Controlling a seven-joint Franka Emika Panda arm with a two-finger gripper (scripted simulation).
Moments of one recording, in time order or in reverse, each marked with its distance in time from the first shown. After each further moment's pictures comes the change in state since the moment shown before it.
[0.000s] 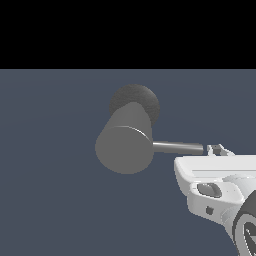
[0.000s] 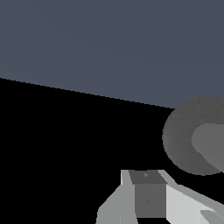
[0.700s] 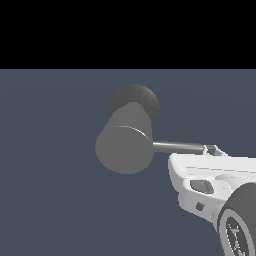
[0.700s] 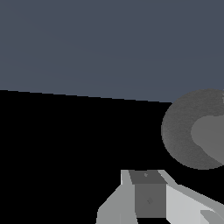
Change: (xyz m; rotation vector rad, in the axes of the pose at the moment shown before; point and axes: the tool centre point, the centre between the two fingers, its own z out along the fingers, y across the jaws) arm 0.001 0.011 0.001 0.021 0.005 0.097
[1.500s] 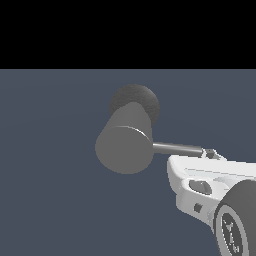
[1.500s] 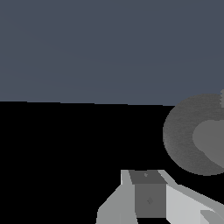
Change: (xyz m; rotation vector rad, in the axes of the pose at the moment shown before) arm 0.011 0.001 -0.003 0.018 0.050 0.047
